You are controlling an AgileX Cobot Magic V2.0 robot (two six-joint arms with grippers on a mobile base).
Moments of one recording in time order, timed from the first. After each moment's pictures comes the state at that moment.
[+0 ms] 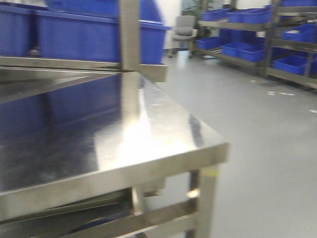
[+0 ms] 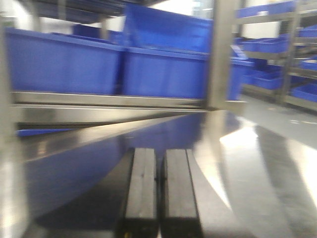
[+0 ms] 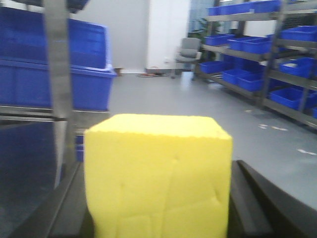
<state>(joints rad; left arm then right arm) -0.03 -0.01 0.00 0.00 0.00 -0.06 0.07 0.31 -0.27 0.00 -0.02 0.05</state>
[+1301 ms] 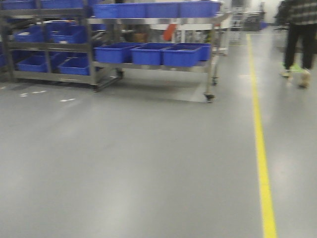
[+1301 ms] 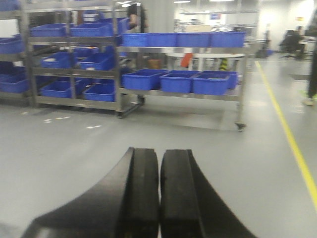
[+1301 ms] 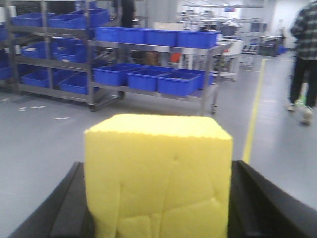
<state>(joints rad) -0.03 -0.01 0.00 0.00 0.00 -0.06 0.07 0.31 -0.27 0.00 -0.02 0.05</state>
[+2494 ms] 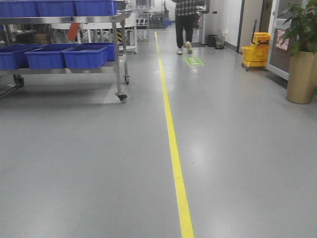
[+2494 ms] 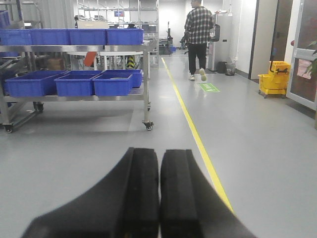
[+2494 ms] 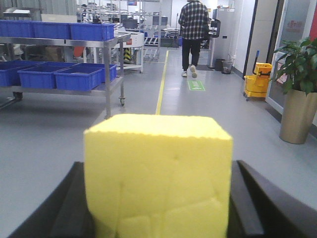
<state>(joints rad) -0.03 -0.01 0.00 0.00 0.00 -0.06 0.07 0.31 -0.27 0.00 -0.02 0.05</state>
